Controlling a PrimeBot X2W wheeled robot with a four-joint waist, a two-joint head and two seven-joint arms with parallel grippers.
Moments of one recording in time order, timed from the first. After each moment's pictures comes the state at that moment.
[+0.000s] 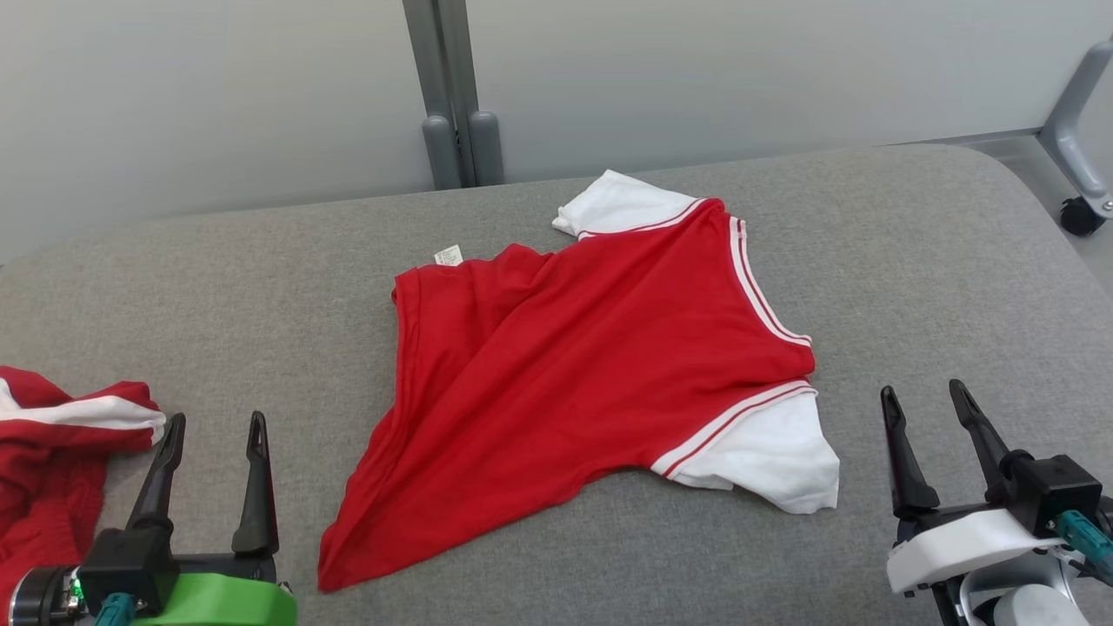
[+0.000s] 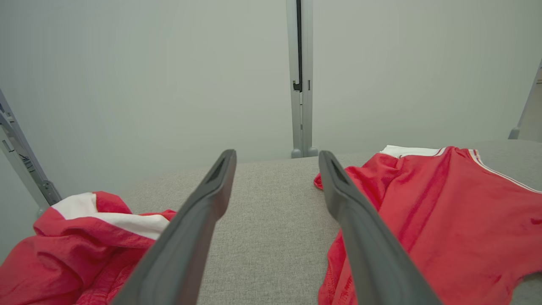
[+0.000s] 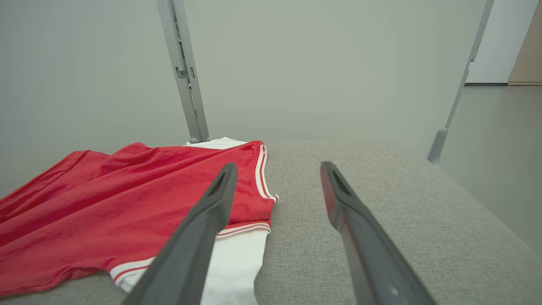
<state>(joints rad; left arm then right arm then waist) 0.05 0.28 -0.13 0.03 -0.29 0.07 -0.26 0.00 -0.12 -0.03 0.16 0.15 0.13 -0.26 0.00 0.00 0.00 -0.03</state>
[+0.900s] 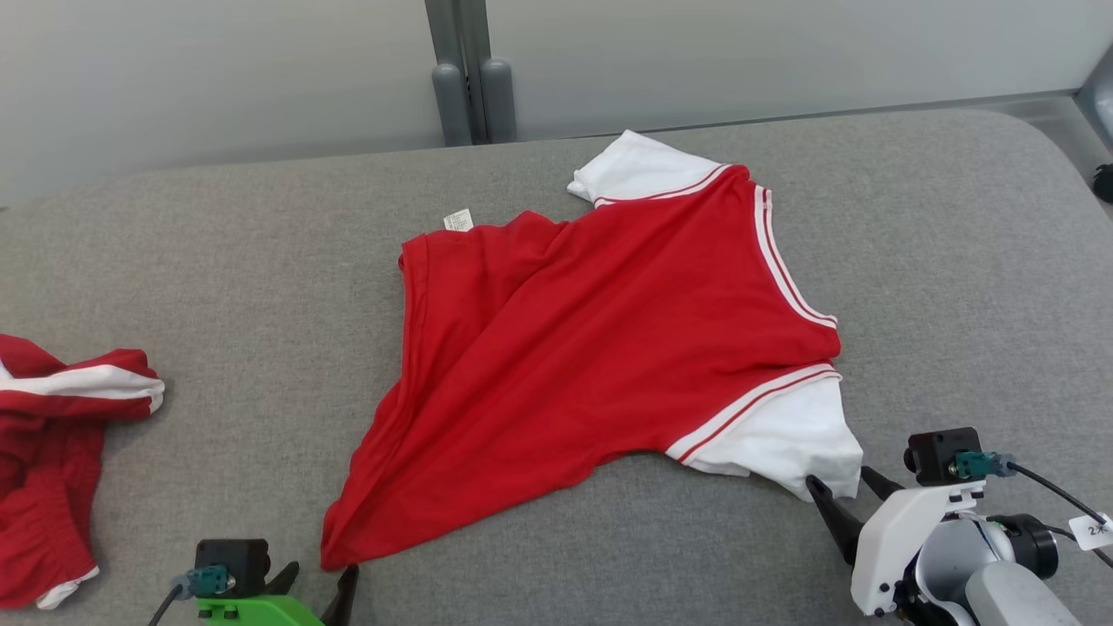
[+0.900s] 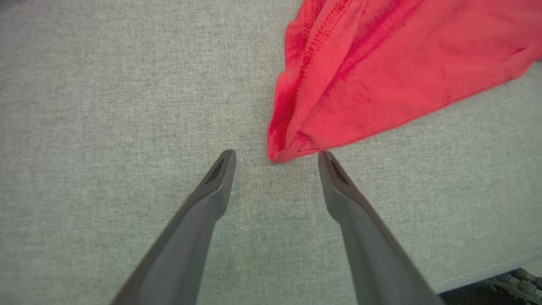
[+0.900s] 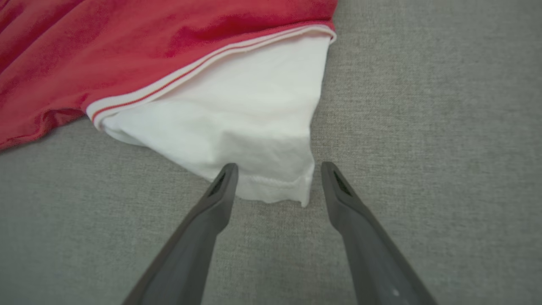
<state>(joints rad) 0.06 0.27 -0.21 0.23 -0.45 -0.08 0.27 -0.11 -0.25 0.19 0.37 0.42 0.13 0.22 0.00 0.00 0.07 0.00</state>
